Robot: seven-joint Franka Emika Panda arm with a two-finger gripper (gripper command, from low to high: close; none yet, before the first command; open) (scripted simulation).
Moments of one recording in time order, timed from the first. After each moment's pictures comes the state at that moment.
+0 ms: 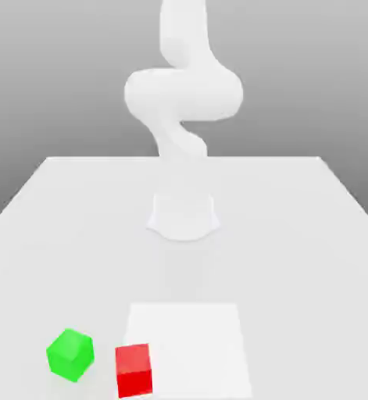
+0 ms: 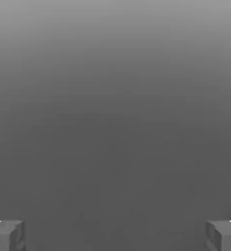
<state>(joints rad) 0.00 -0.71 -0.01 -2.32 -0.01 2.33 0.78</state>
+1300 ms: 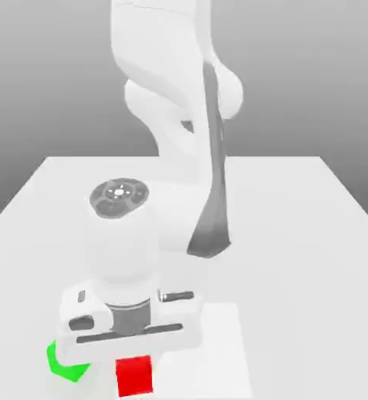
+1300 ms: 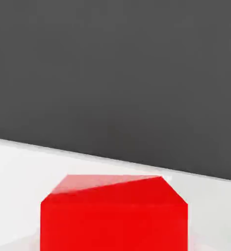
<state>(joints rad) -0.08 0.33 -0.07 -2.46 0.06 2.78 0.41</state>
